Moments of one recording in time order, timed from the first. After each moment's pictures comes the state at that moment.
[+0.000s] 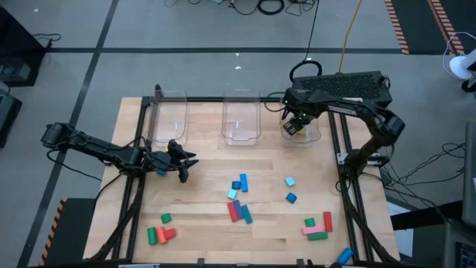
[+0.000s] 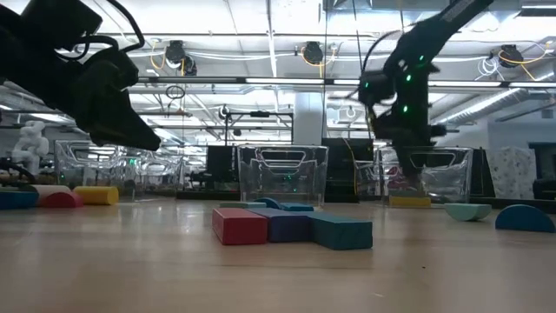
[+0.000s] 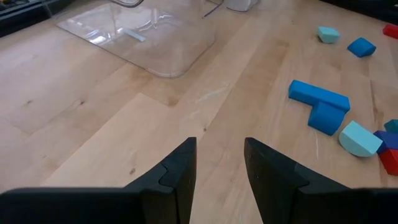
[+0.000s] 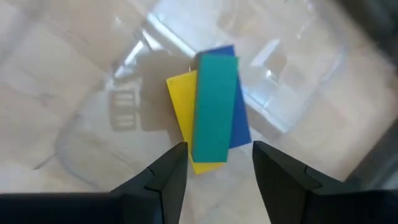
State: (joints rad) left arm -0.17 0.81 0.19 0.07 -0.43 -0.48; right arm -0.69 1.56 1.05 -0.91 0.18 0.22
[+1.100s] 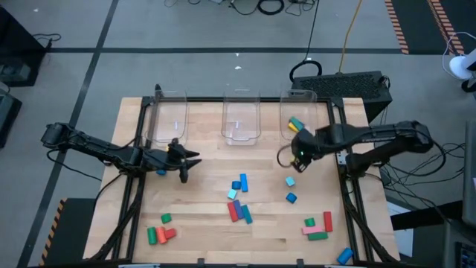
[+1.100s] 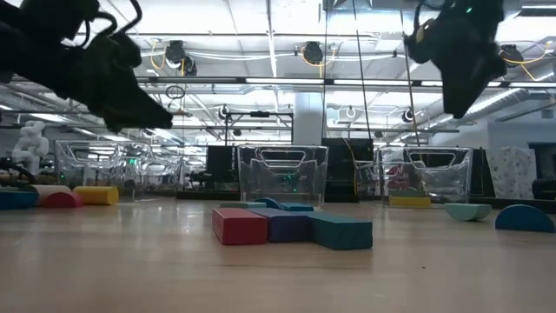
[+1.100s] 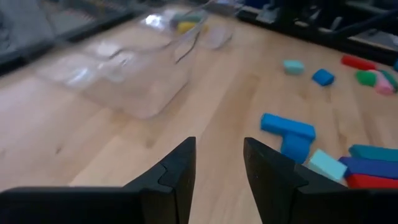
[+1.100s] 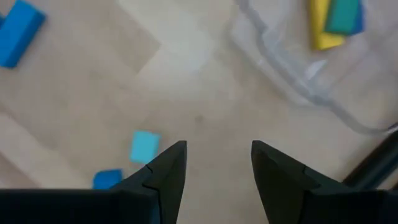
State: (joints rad) left arm -0.17 0.81 0.19 0.25 -0.39 -0.33; right arm 0.06 1.22 1.05 -1.21 0.18 0.90
